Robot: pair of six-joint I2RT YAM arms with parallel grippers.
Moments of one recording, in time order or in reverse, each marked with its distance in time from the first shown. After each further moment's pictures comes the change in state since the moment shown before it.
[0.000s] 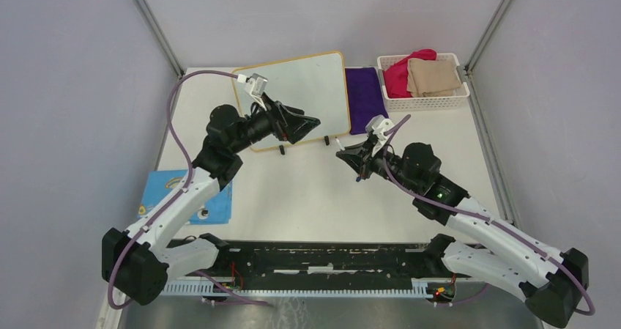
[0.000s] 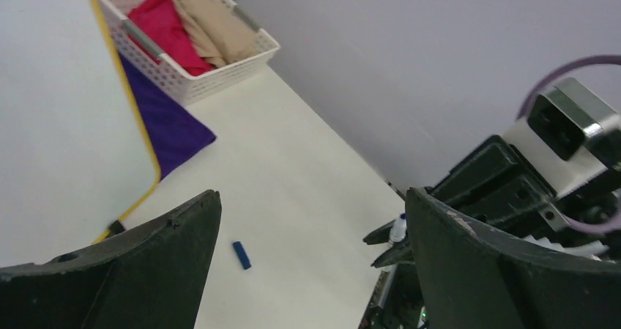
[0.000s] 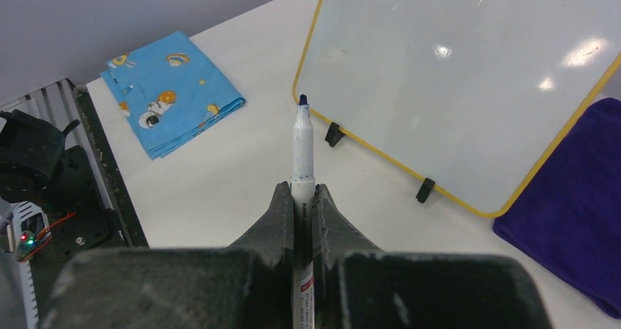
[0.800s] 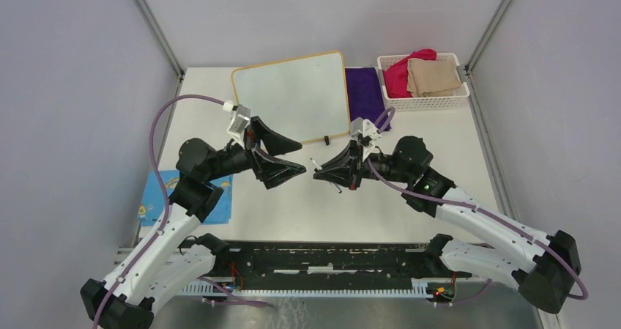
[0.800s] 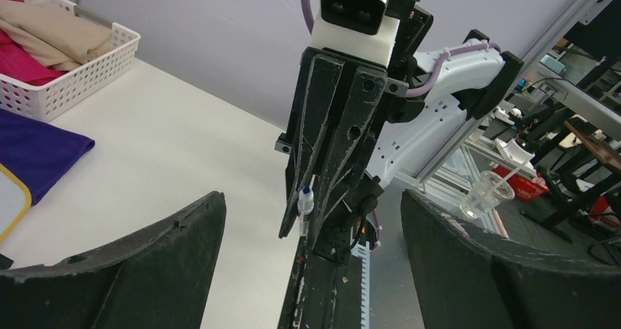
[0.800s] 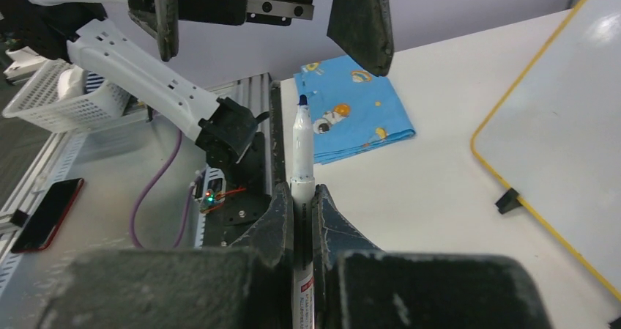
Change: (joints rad) left arm -0.011 -0.299 -0.151 0.063 0.357 -0.059; right arm 0.003 0.098 0.040 0.192 -0.500 0.171
